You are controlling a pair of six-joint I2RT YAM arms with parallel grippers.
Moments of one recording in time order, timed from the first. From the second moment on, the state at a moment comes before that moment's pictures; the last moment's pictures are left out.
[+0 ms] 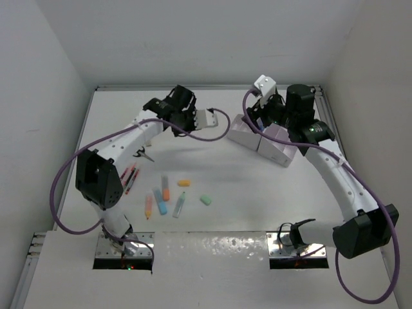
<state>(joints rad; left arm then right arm) -0.50 1.77 1.68 -0.91 0.11 0.86 0.33 1.27 1.20 -0.28 -0.35 -0.43</state>
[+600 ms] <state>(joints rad) -0.67 1.43 0.98 0.10 -0.10 1.67 0.29 1.47 1.28 -0.19 -0.56 -0.11</state>
